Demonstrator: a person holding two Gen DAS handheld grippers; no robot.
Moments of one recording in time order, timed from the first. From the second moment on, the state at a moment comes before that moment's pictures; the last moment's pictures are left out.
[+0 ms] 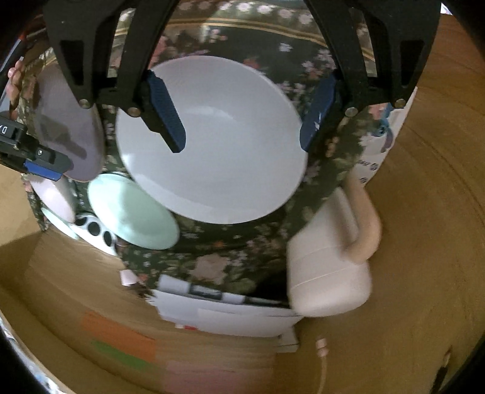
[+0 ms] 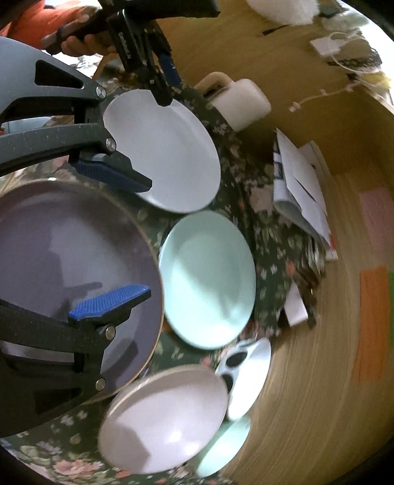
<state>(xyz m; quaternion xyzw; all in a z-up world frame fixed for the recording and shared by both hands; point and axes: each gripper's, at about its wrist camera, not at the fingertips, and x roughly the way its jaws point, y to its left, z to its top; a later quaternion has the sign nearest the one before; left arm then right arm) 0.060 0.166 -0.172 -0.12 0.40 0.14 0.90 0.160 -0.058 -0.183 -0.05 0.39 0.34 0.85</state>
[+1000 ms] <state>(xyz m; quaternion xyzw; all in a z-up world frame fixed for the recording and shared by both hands) 0.077 0.205 -0.213 -0.15 0.44 0.12 0.88 0.202 0.037 -0.230 -0.08 0.49 0.38 0.78</state>
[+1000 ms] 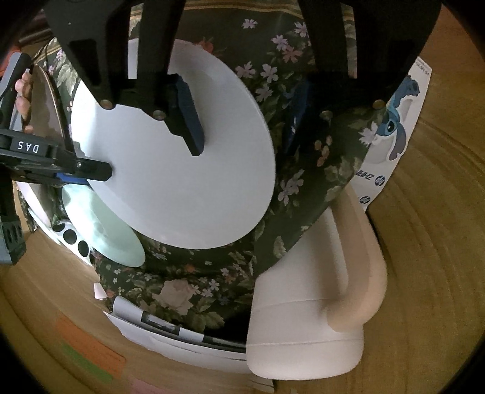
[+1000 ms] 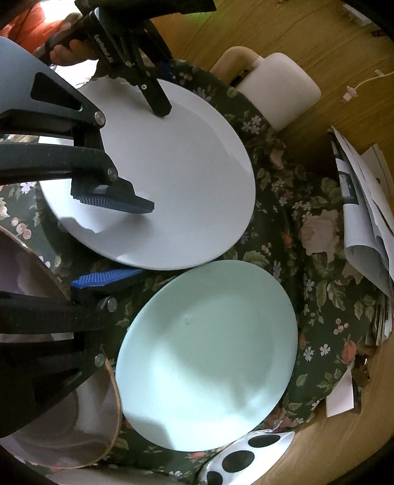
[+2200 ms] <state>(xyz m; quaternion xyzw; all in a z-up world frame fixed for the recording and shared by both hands) 0.066 0.171 -0.179 -0.14 0.41 0.09 0.90 0.174 0.002 -0.196 -0.06 0.44 0.37 0.82</state>
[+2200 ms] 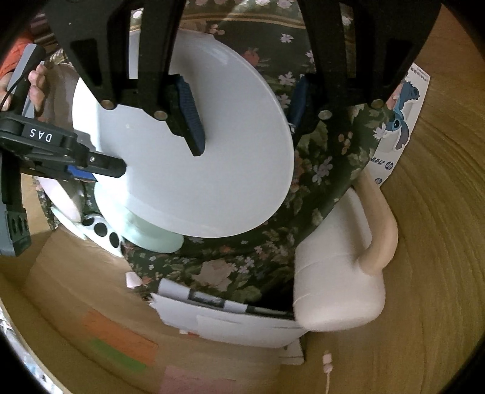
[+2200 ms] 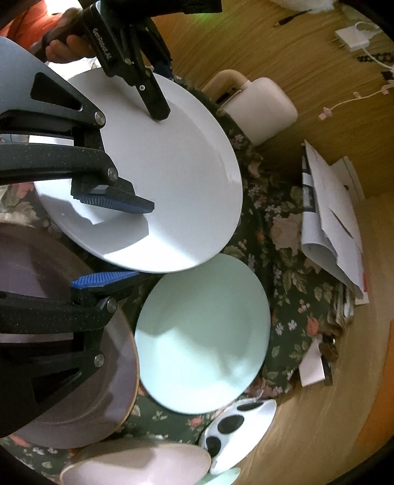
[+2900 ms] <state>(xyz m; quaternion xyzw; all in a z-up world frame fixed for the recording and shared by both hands) 0.066 0.106 -0.147 -0.12 0.38 0.04 0.92 0.145 -0.073 -0.166 -0.02 0.39 0.33 0.86</state>
